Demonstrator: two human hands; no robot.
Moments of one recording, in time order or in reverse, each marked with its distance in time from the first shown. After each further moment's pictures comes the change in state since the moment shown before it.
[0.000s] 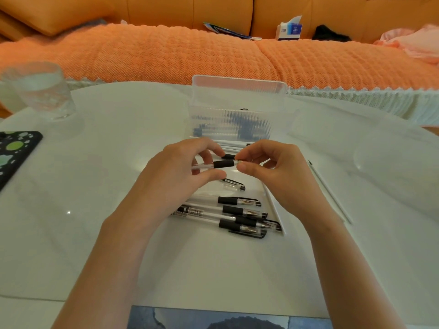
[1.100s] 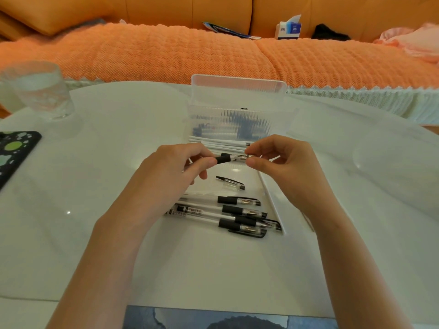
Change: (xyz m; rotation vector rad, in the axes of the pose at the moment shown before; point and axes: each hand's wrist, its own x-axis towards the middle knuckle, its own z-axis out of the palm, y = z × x) left_hand -0.001 -0.007 -0.002 -0.031 -0.002 -0.054; right_hand 0.001 0.005 -0.008 0.016 0.075 0.019
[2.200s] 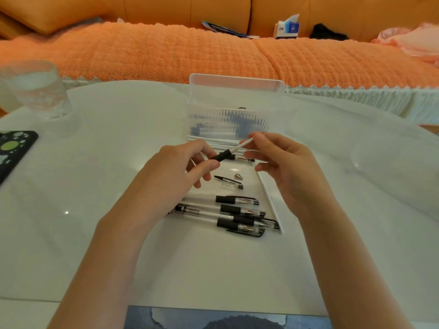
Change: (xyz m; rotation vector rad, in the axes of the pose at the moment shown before) left_hand 0.001 0.004 0.005 -0.057 -0.032 0.009; right_hand 0.002 -0.007 0.004 0.586 0.018 0.263
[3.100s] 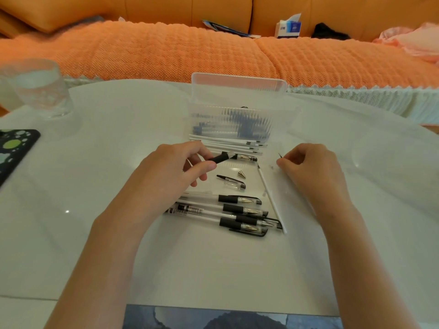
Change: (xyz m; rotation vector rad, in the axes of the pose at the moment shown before) left_hand -0.002 -0.005 -0.005 0.030 0.005 -0.027; right_hand 0.012 0.011 -0.034 -1.054 0.332 -0.006
